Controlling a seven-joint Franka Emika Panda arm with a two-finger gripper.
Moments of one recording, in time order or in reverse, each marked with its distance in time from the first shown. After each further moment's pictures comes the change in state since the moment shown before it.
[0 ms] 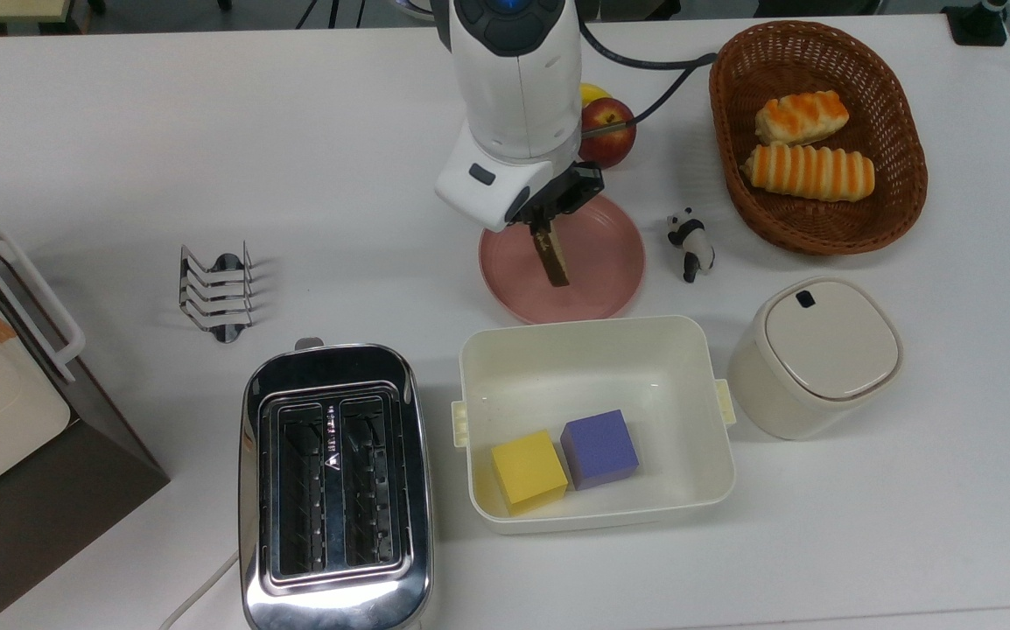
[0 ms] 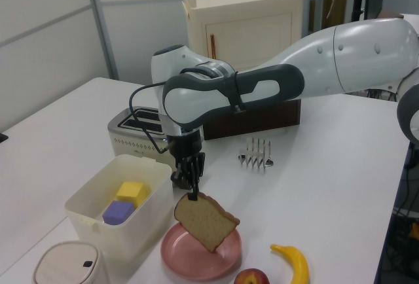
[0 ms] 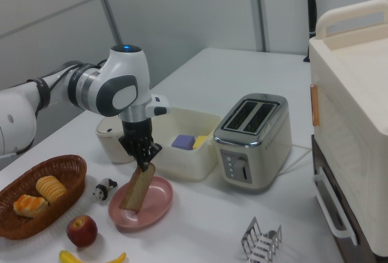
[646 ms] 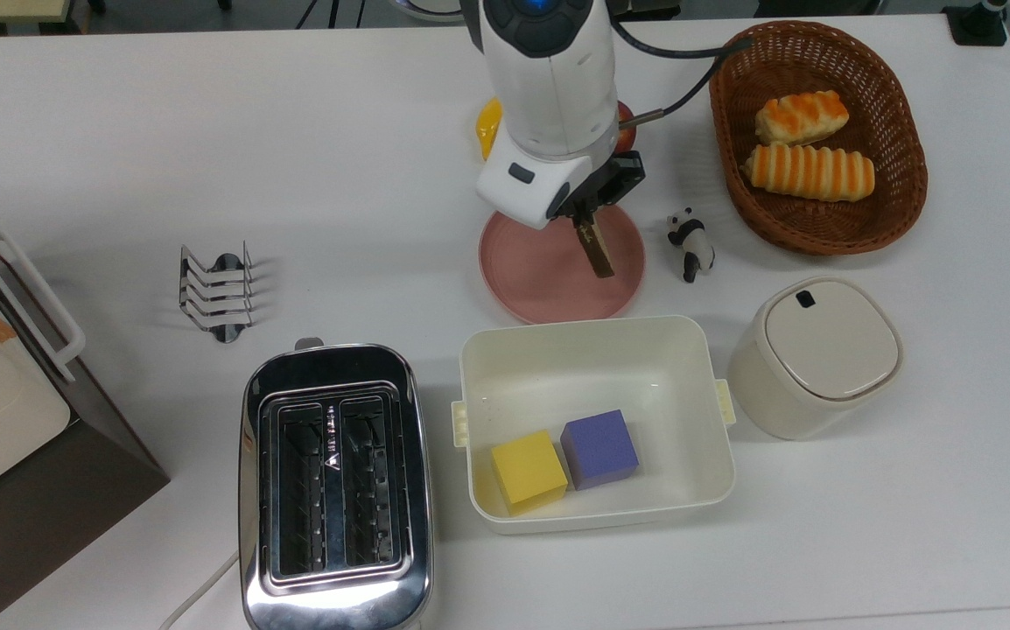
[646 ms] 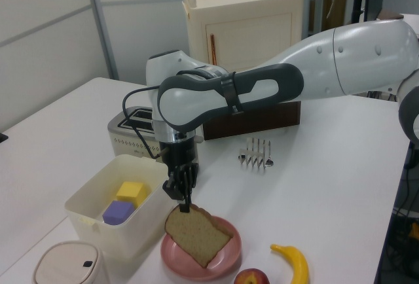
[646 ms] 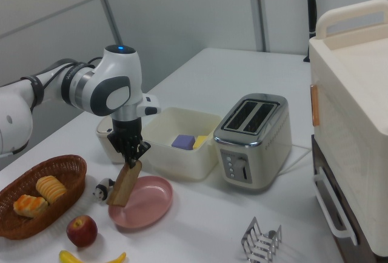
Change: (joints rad) arm 0.001 0.001 0.043 0.000 0.059 0.000 0.000
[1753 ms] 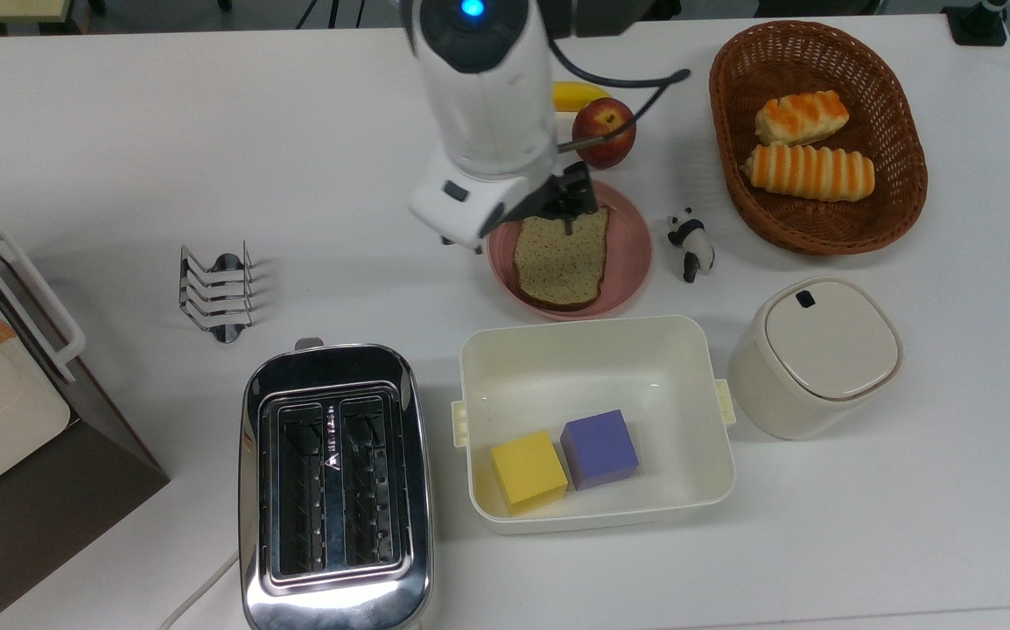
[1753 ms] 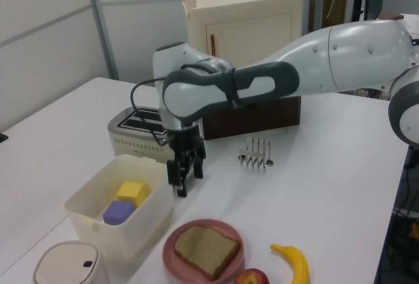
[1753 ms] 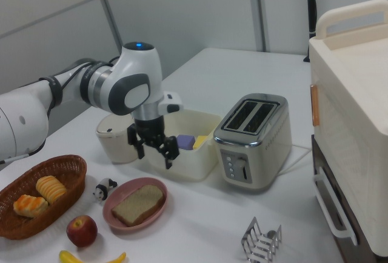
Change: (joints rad) arm -0.078 0.036 -0.003 0.058 -0.069 0.000 -0.041
